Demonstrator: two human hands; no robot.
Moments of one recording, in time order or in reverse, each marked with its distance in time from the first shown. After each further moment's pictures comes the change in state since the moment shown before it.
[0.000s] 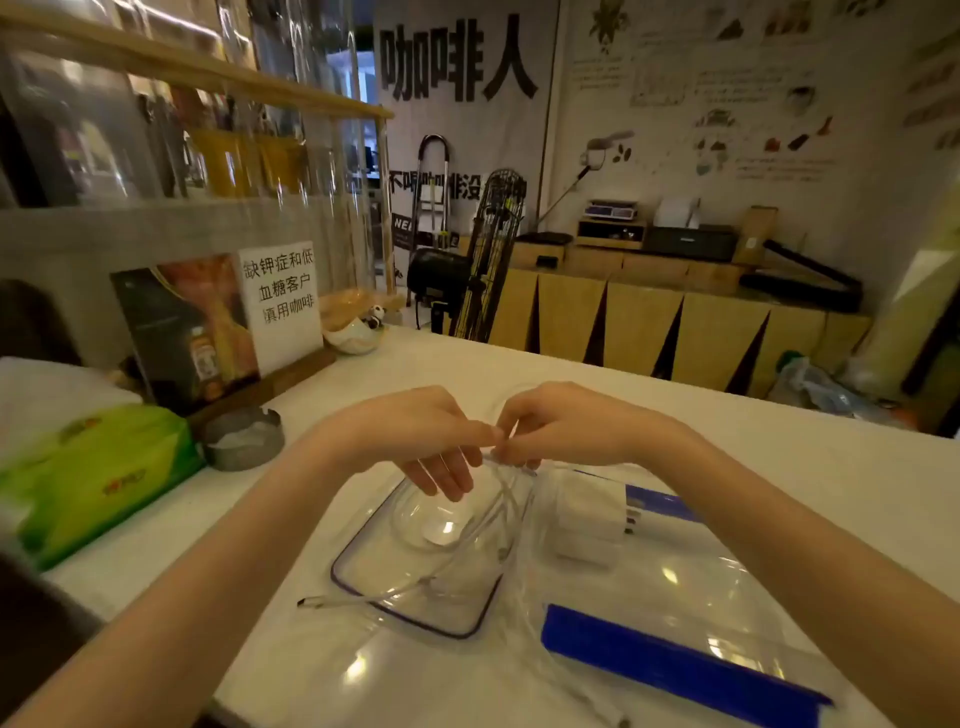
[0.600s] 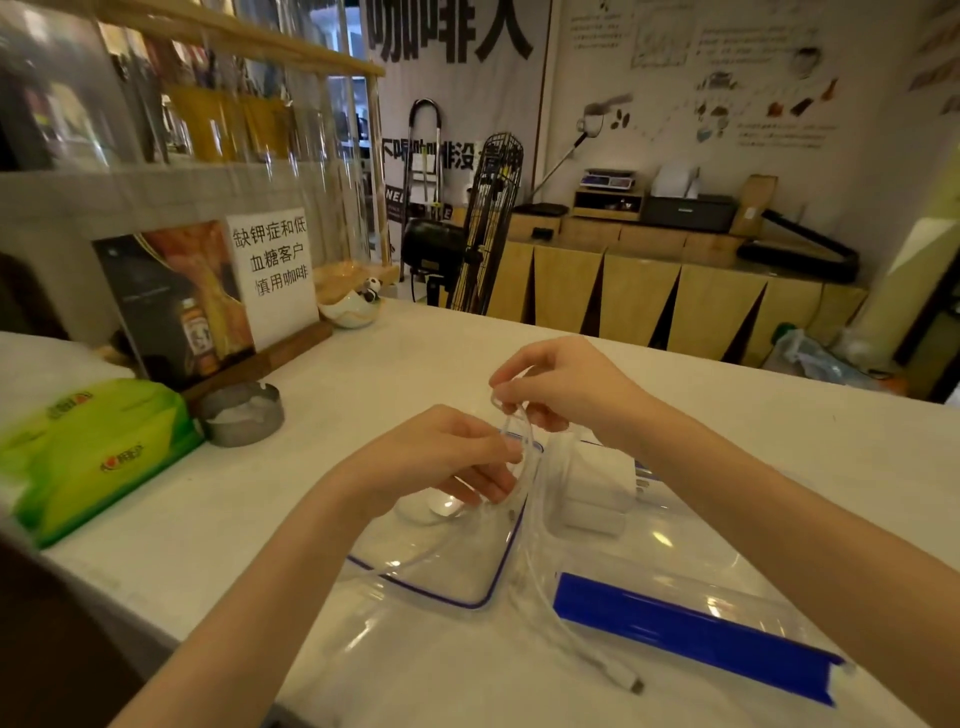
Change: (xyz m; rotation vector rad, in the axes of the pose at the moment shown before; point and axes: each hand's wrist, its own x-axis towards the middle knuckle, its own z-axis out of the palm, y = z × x) left_hand -0.005 -0.026 0.034 -0.322 -0.003 0.186; right_hand 0.005 -0.006 0.012 0.544 0.348 0.101
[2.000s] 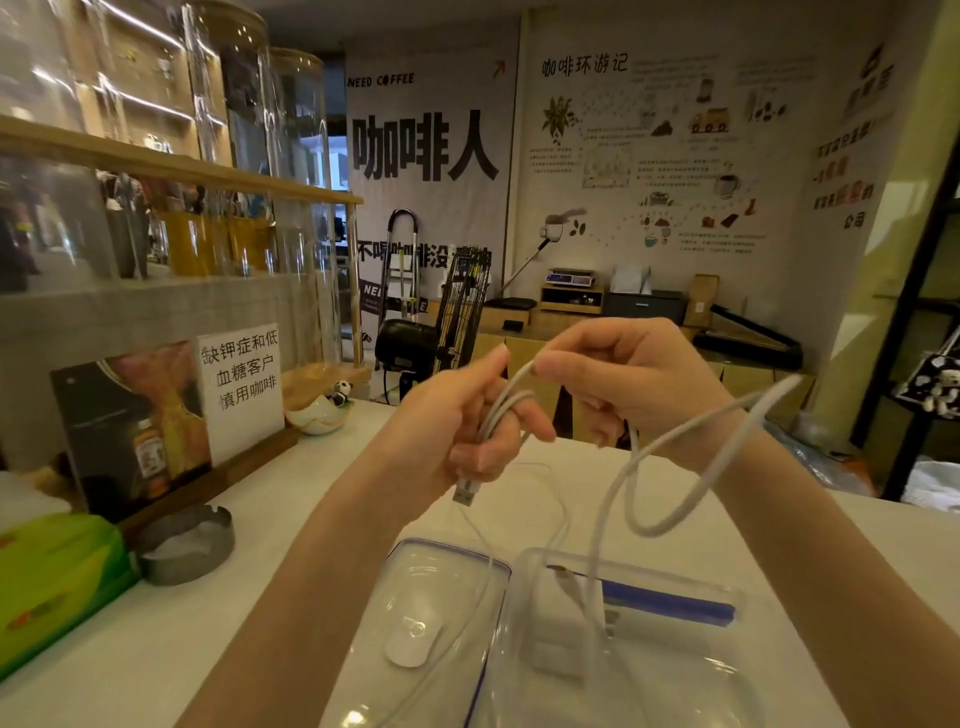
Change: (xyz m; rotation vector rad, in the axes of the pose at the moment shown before) left_hand 0.020 0.095 -0.017 -0.434 -0.119 0.494; right_hand -0.033 -0.066 -0.082 0.113 0.103 -0.472
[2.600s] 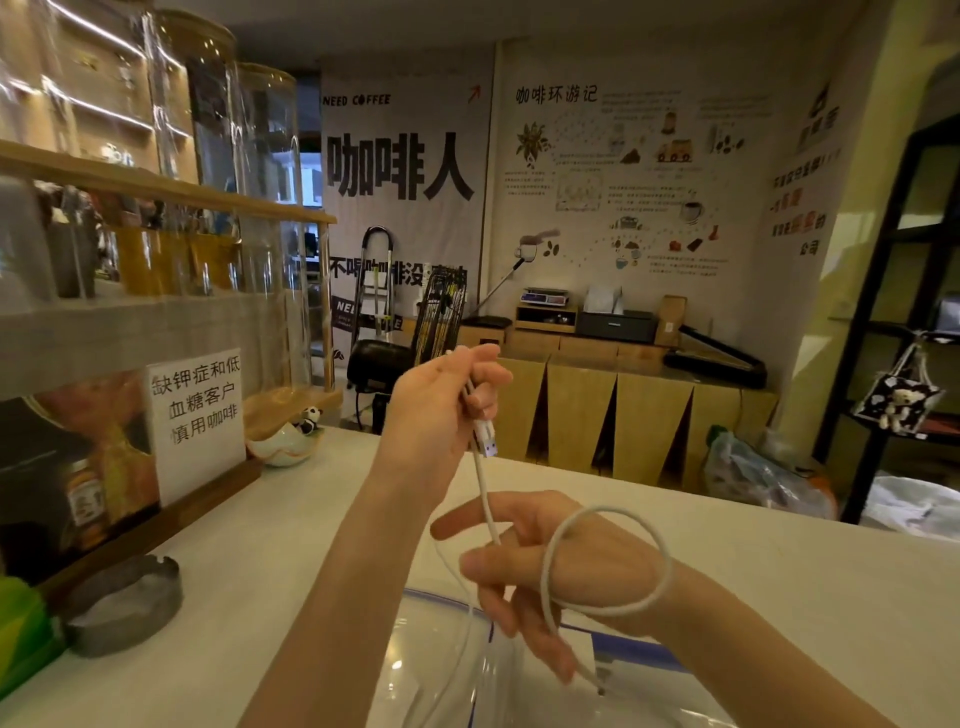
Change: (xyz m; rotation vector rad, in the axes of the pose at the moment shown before) left_hand 0.057 -0.015 -0.017 -0.310 0.392 0.260; right_hand -0.015 0.043 0.037 0.322 -0.498 0.521
